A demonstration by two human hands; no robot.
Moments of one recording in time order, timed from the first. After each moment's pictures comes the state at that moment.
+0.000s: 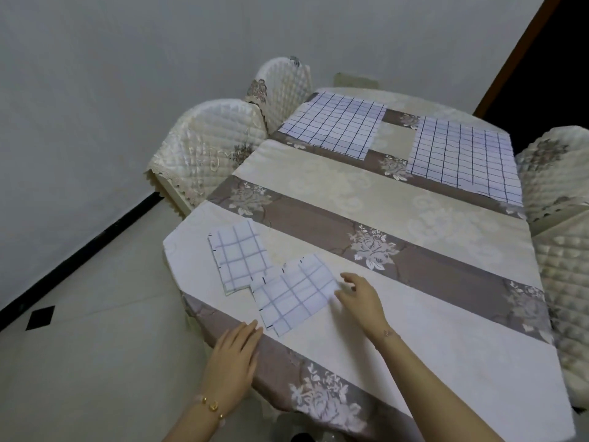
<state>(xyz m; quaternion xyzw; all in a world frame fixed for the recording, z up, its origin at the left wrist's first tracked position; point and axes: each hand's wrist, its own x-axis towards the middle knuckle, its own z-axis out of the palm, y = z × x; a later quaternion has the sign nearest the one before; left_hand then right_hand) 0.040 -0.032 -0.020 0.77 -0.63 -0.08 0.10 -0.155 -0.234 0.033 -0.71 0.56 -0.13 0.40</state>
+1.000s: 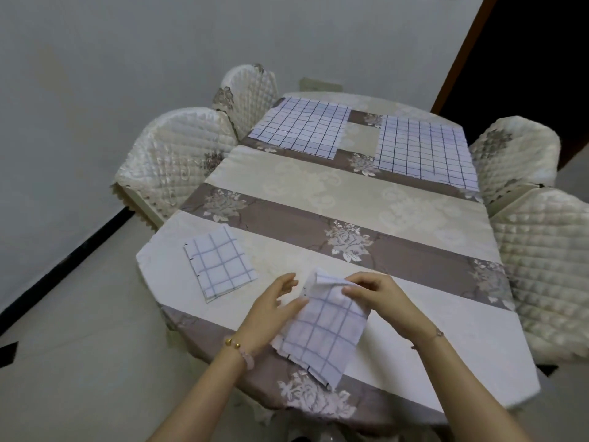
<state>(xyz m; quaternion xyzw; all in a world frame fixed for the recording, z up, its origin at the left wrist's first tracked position) -0.007 -0.121 0.082 0.65 -0.46 -0.45 0.39 -0.214 -0.218 0.102 -0.65 0.43 -0.21 0.59</state>
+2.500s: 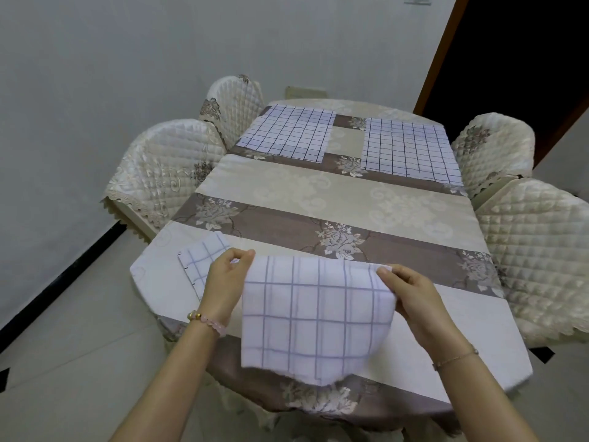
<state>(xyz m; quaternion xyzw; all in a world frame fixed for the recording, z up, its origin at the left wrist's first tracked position) 0.033 -0.136 0.127 0.69 -0.34 -0.35 0.54 -0.239 -0.186 0.135 -0.46 0.54 -0.38 0.60</state>
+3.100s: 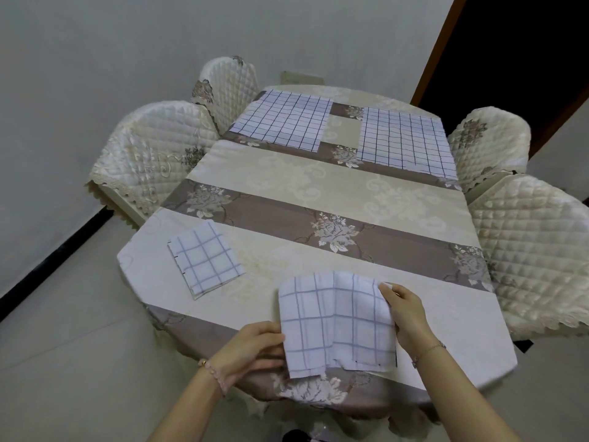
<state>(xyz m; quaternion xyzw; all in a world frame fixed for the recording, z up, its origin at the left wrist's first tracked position) -0.003 -0.083 0.047 0.58 -0.24 -0.70 0.33 -0.261 -0.207 0.043 -0.39 0.66 -0.38 0.52</state>
